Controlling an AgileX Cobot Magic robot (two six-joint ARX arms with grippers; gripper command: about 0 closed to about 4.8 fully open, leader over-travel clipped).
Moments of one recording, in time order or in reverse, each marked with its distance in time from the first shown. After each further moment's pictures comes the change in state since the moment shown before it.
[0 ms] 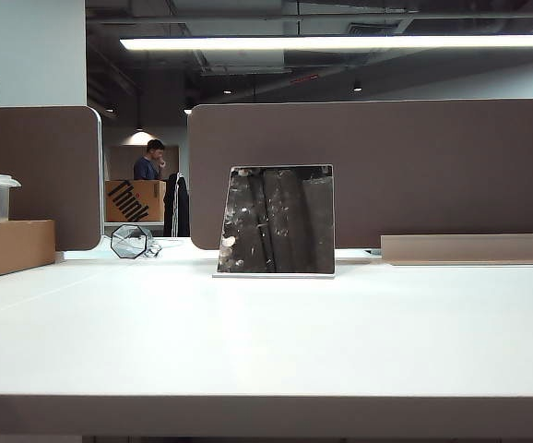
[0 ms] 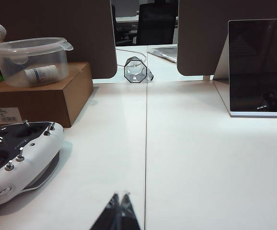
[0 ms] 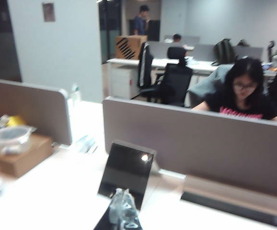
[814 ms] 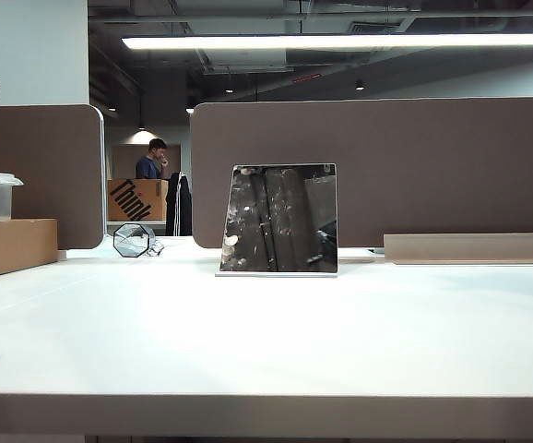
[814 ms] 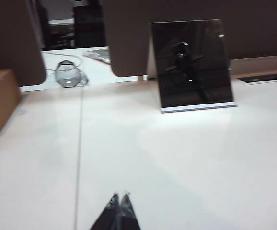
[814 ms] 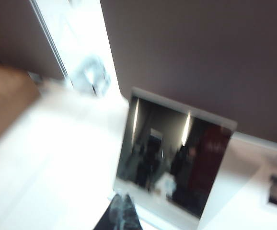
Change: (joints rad) left arm -0.249 0.000 0.000 0.000 0.000 0.000; right arm 0.004 1.122 0.294 0.431 -0.064 0.118
